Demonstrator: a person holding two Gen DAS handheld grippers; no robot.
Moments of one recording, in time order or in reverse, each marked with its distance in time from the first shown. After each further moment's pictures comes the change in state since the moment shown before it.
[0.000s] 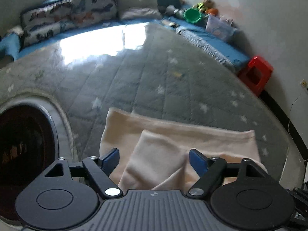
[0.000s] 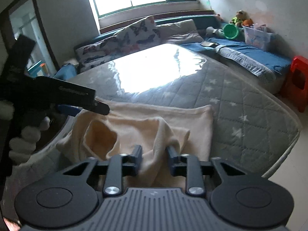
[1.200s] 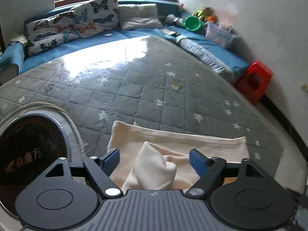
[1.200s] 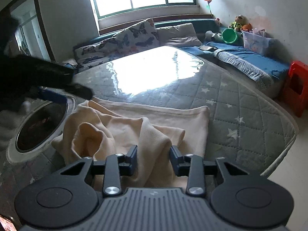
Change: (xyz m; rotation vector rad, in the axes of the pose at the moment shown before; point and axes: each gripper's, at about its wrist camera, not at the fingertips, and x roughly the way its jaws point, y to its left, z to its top) left arm -0.031 -0.014 0.010 0.013 -0.056 0.065; right arm 0.007 -0.005 -0.002 -0.012 -0.016 -0.027
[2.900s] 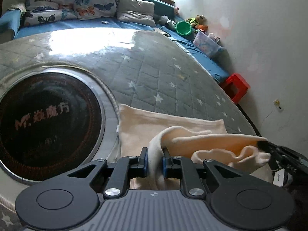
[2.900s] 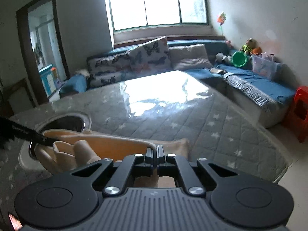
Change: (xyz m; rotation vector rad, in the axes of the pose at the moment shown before) left arm -0.059 0.124 -0.071 -0.118 0.008 -0.266; right arm -0.040 0.019 0.023 -0.100 -0.094 0.056
